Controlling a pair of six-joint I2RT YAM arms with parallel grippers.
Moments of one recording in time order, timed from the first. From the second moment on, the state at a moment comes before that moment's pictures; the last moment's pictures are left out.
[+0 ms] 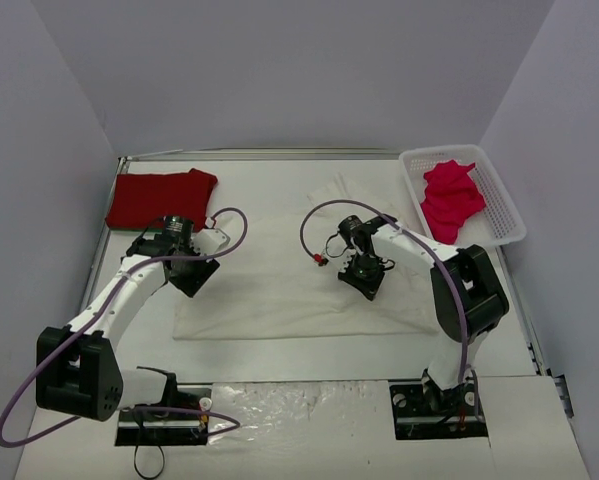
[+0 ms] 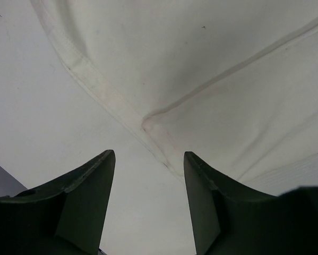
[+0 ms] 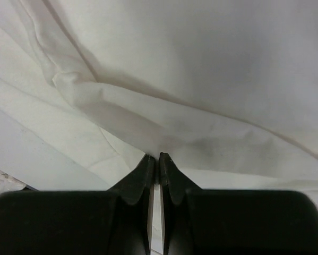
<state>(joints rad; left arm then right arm) -0.20 1.28 0.93 -0.77 0.03 0.50 0.51 1.76 1.12 -0.94 -0.08 -0.57</state>
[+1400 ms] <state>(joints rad) -0.20 1.32 0.92 -0.77 0.02 0.50 0.57 2.01 1.45 -0.93 0.04 -0.70</state>
